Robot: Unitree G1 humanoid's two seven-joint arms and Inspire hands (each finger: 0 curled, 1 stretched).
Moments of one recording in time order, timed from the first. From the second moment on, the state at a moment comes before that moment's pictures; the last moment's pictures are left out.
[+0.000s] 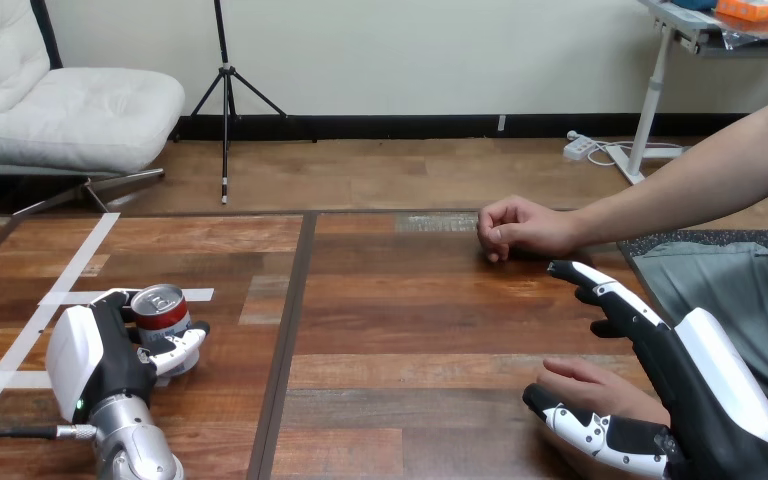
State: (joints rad) left arm -0.43 0.25 -0.03 1.10 0.29 -0.23 0.62; right arm 0.52 -0.28 -0.05 -0.58 -0.40 -0.12 0.16
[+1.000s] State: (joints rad) left arm -0.44 0.25 -0.03 1.11 0.29 -0.23 0.65; right arm 0.53 -0.28 -0.05 -0.58 -0.41 -0.12 0.16
